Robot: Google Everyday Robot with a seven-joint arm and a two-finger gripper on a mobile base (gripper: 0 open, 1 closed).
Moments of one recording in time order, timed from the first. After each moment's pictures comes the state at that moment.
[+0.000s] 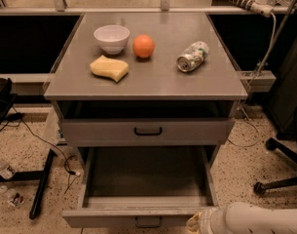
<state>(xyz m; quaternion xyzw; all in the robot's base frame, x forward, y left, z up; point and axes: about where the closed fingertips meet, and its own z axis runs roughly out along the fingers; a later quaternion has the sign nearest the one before) 0.368 -0.164 0.399 -0.58 0.77 0.10 0.22</state>
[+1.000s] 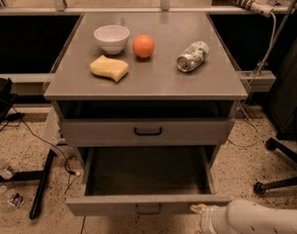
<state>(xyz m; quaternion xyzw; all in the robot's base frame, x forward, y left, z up) 0.378 -0.163 0.401 -0.59 0.77 0.11 0.23</state>
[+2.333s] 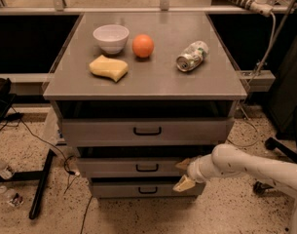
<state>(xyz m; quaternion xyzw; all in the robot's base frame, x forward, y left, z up) 0.561 -0.145 0.414 -0.60 0.73 0.14 0.29</state>
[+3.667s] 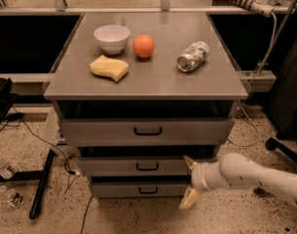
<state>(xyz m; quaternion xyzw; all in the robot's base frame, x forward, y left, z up) 0.518 -0.143 0.445 -0.62 0.71 0.13 0.31</state>
